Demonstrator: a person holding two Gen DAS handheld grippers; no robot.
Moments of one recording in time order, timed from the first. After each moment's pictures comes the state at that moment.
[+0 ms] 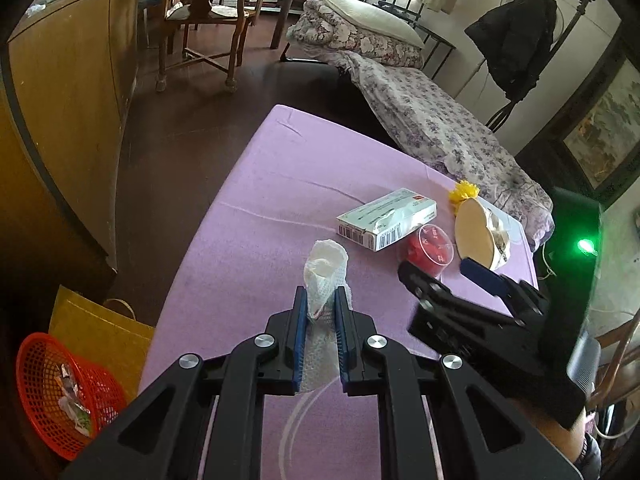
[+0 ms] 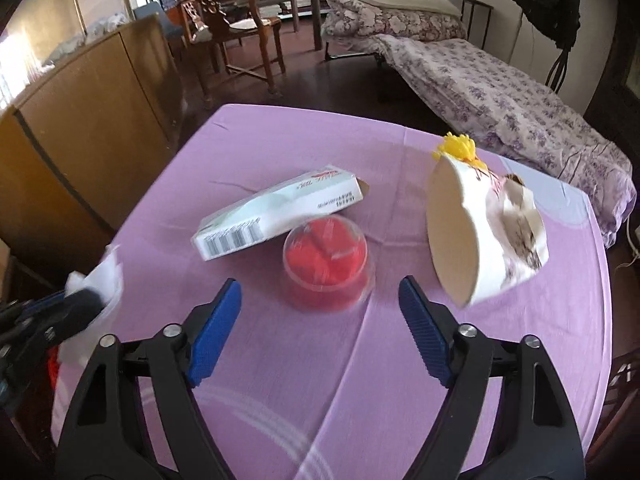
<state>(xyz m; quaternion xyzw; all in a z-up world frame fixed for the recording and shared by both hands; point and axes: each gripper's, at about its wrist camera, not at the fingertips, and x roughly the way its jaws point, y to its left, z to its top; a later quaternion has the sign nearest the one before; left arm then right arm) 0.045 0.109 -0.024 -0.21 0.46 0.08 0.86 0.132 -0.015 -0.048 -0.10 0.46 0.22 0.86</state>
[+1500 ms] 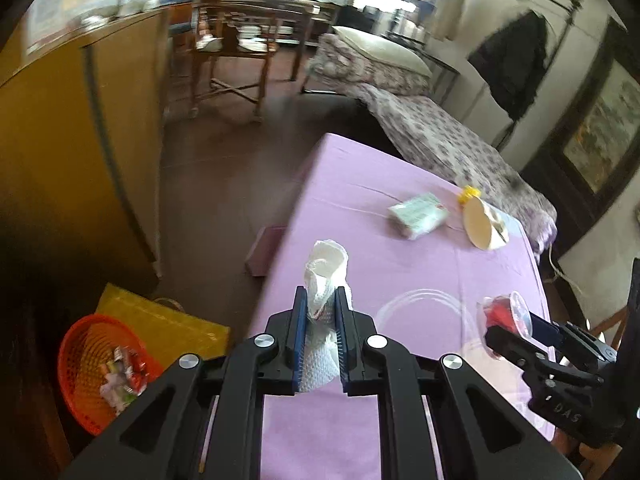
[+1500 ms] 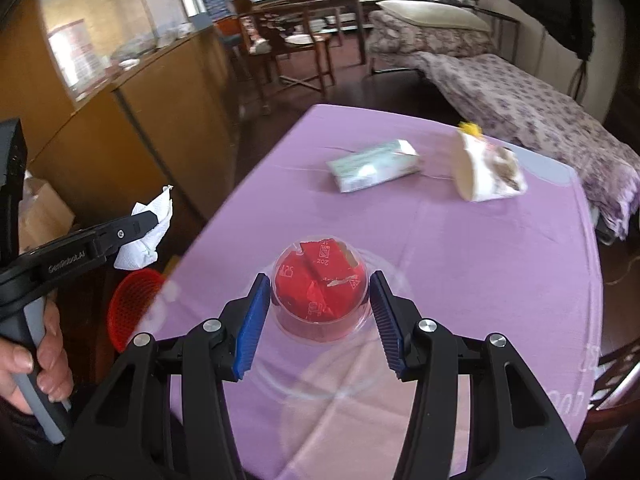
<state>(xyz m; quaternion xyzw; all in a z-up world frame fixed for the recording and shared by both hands) -0.080 0.150 0.013 -0.20 0.41 0.12 0.88 -0.015 -0.045 0.014 -0.07 0.44 0.31 0.84</state>
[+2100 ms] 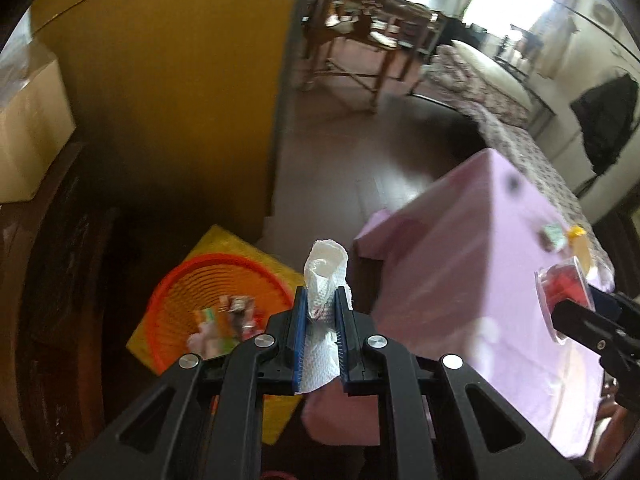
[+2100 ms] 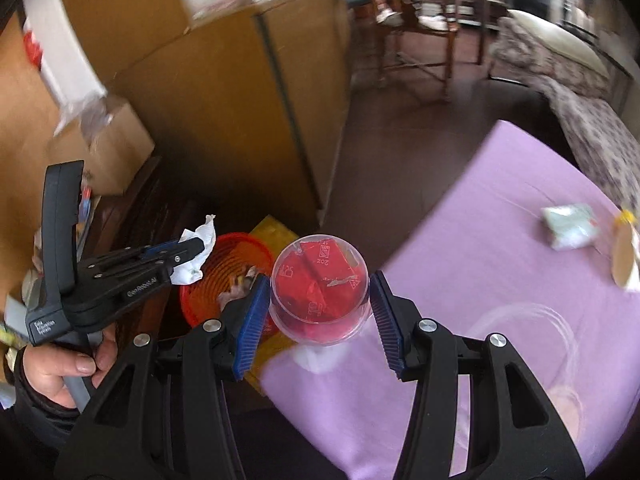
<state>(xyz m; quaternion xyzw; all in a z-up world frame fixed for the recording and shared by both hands) -0.211 0.288 -0.028 -0.26 0.42 0.27 0.83 -0.093 0.133 0.020 -0.17 0.45 0.46 0.75</state>
